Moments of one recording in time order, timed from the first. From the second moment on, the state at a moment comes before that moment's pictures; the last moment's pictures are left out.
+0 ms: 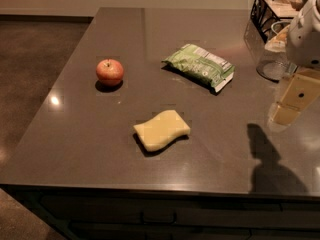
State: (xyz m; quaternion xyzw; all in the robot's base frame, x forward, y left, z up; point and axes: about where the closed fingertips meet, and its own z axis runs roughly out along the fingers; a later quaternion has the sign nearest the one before) arm 0.438 -0.216 0.977 -0.60 0.78 -0.04 0.16
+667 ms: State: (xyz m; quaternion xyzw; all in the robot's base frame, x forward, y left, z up) arm 0.447 -0.204 0.966 -0.60 0.78 -0.02 0.17
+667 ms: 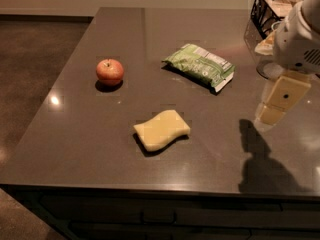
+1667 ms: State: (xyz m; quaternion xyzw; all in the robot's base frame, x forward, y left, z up) arm 0.462 -0.112 0.895 -0.62 0.76 0.04 0.17
